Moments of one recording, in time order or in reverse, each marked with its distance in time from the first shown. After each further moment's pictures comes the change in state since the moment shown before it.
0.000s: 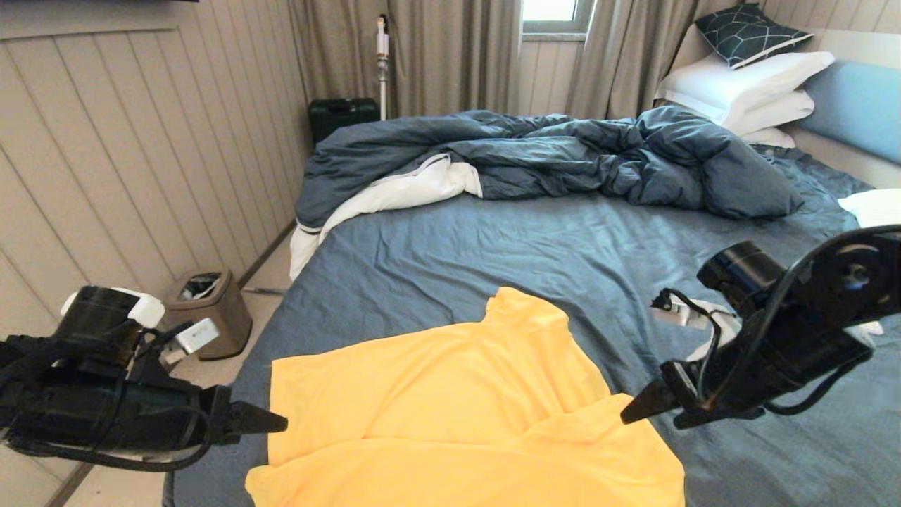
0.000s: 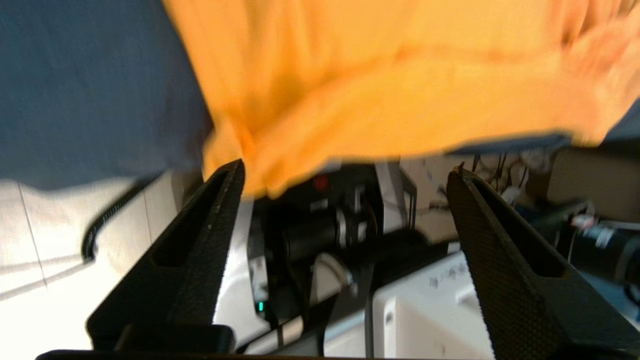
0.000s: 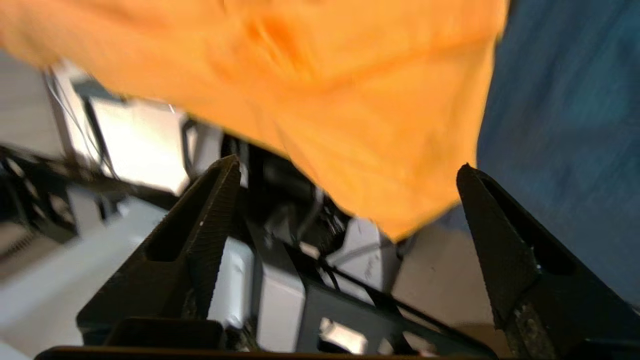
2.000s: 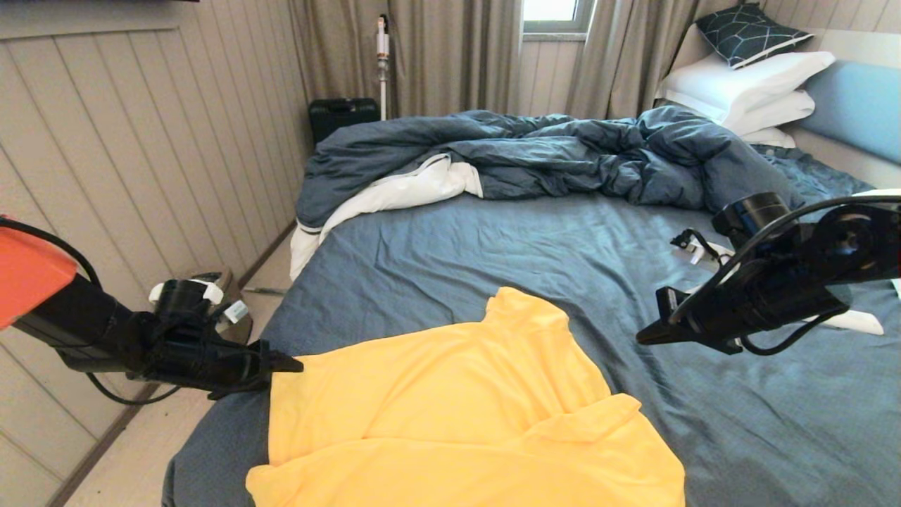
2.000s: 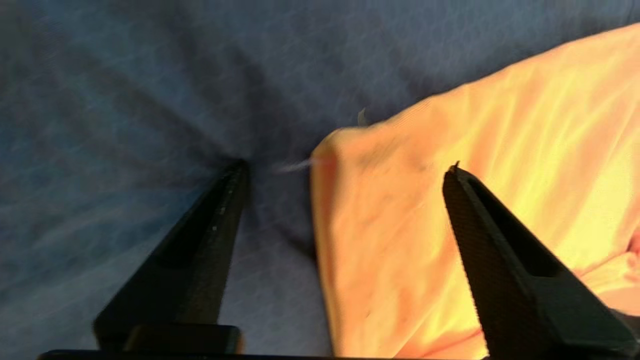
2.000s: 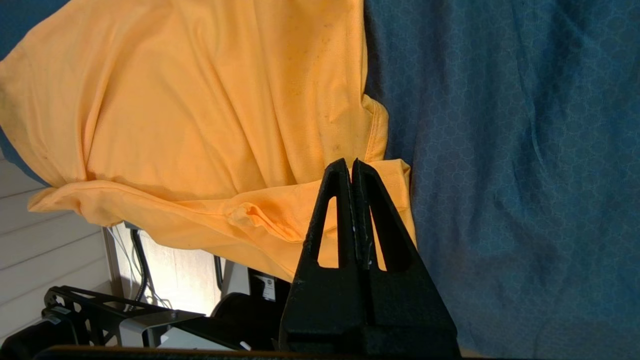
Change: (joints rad) left arm 0.104 0.536 -0.273 -0.296 -0.004 -0.049; right arm -0.104 0.070 -0.138 -0.201 -0.014 0.167
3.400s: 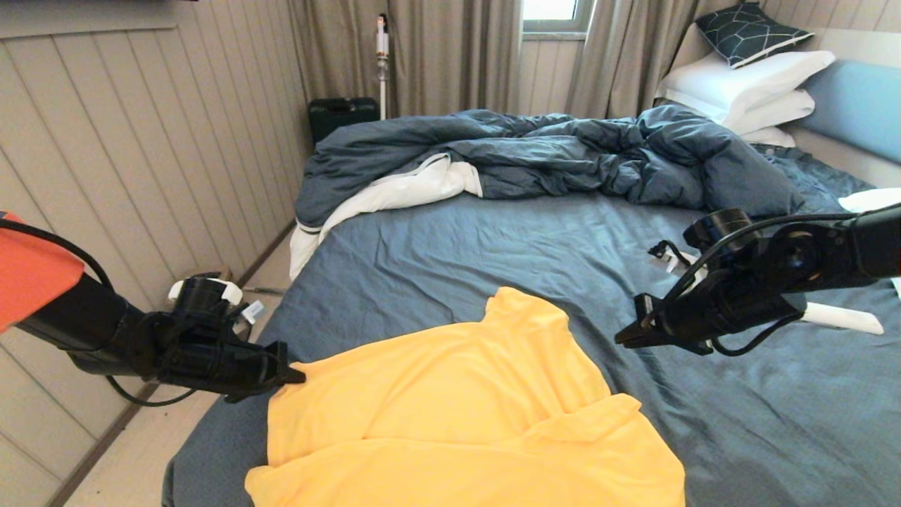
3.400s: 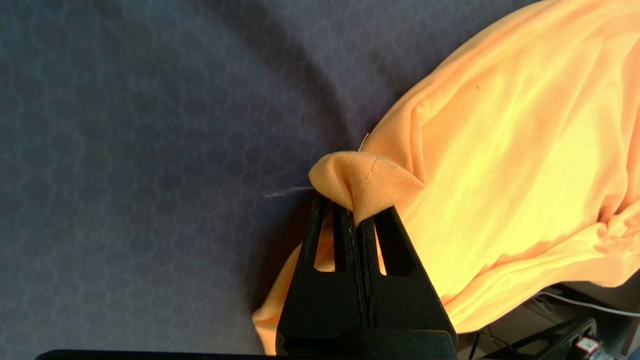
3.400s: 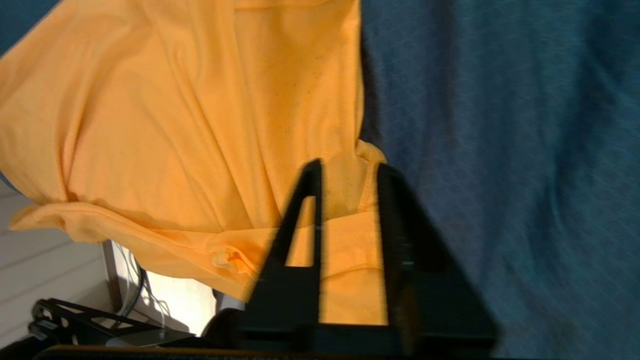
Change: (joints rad) left arm -0.069 -0.053 0.044 -0.004 0.003 -0.050; right arm 0.011 0.115 -0.013 -0.096 0.014 -0.005
